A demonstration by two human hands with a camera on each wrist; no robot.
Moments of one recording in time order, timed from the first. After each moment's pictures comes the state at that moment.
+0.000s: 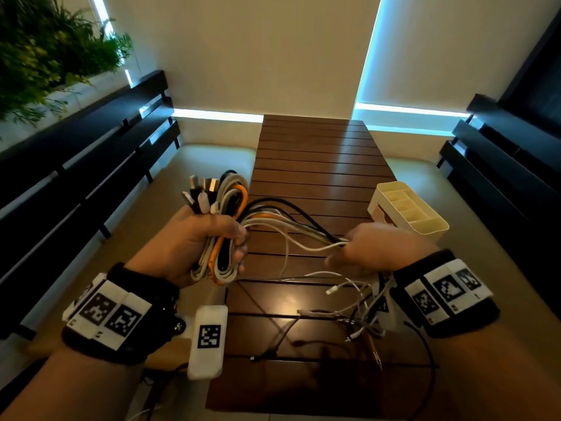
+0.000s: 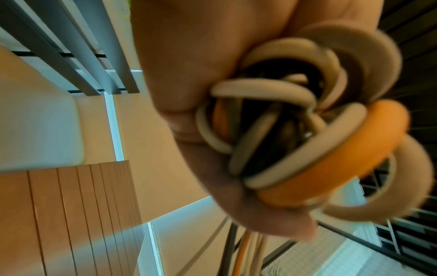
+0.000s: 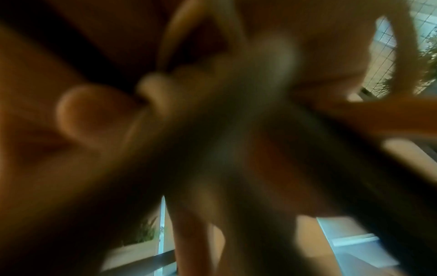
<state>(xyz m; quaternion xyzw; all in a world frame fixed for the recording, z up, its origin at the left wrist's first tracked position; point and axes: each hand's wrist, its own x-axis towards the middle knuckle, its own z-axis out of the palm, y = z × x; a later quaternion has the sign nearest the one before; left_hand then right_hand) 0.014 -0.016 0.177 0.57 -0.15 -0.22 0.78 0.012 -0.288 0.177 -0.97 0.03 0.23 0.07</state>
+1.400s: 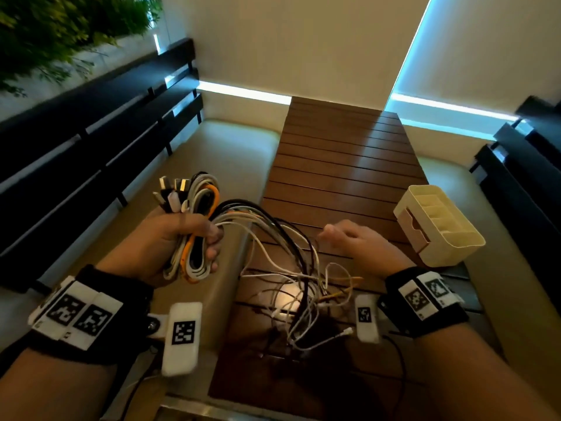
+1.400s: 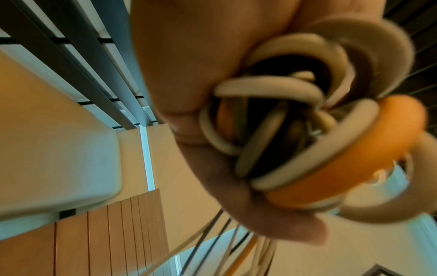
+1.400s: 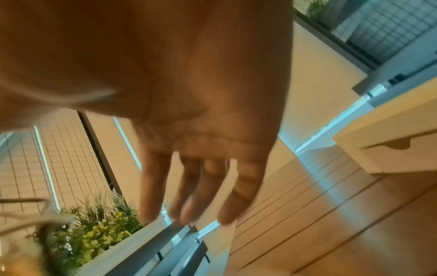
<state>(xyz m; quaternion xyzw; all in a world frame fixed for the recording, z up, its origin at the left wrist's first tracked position) 0.026 0.041 0.143 0.57 -0.05 -0.21 0.79 0.055 -0.277 0.108 -0.91 -0.06 0.15 0.39</state>
